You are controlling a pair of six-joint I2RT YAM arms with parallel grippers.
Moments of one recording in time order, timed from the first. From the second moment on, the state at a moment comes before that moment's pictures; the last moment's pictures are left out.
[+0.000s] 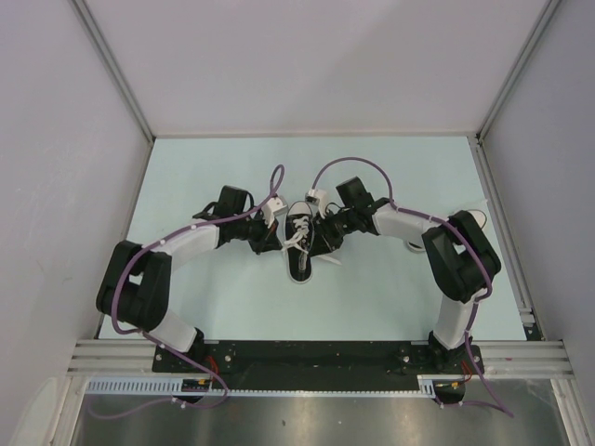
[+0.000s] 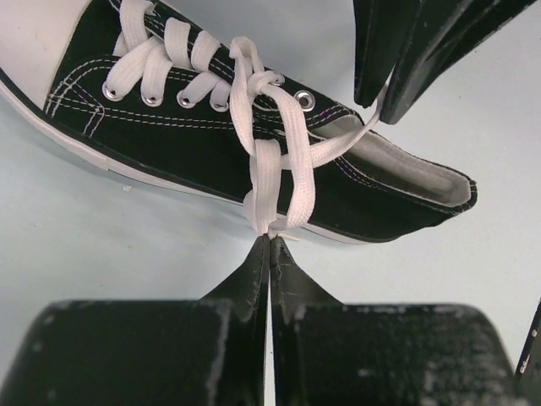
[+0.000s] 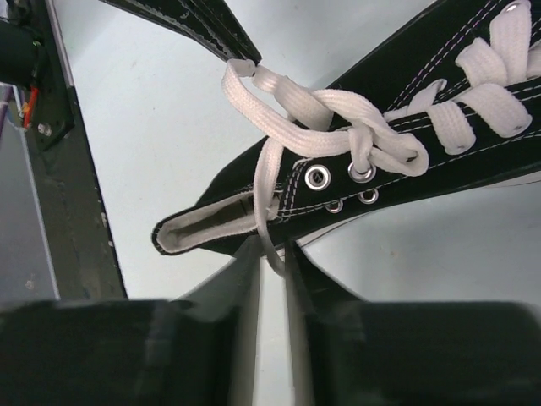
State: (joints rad) left arm -0.35 1.54 0.85 -0.24 0.71 0.42; right arm 0.57 1.83 1.14 -0.23 -0.82 -0.10
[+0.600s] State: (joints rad) left arm -0.35 1.55 0.85 -0.25 0.71 0.44; right arm 0.52 1.80 1.14 -0.21 -0.79 -0.05
